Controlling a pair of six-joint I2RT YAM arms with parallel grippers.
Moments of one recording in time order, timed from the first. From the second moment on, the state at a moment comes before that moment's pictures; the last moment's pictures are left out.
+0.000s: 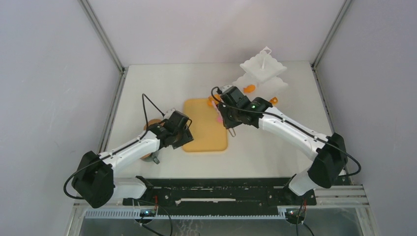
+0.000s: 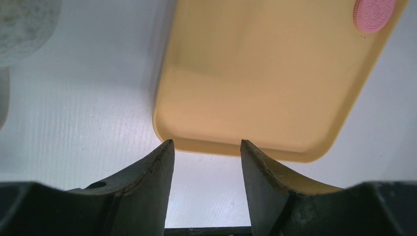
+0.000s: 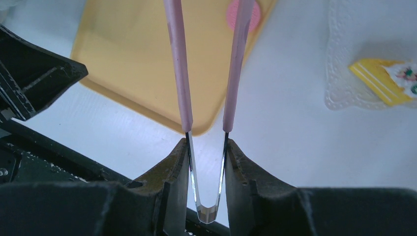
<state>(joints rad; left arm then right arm) -0.64 1.27 0.78 -0.56 -0.21 -0.99 0.80 1.55 1.38 -0.79 0.12 0.29</state>
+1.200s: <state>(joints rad) -0.64 1.28 0.86 -0.57 -0.20 -0.91 0.32 1.20 1.16 -0.93 0.20 0.45</state>
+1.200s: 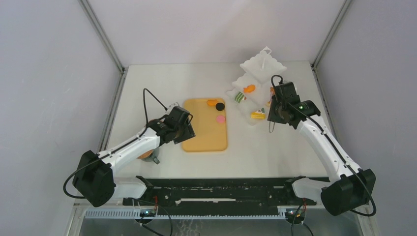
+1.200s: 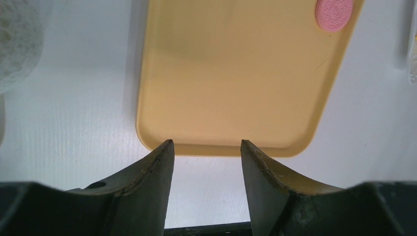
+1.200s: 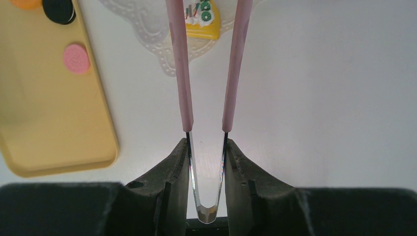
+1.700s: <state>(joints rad) -0.62 1.31 0.86 -0.56 -0.17 -0.90 0.21 1.36 1.19 -0.84 0.16 0.40</state>
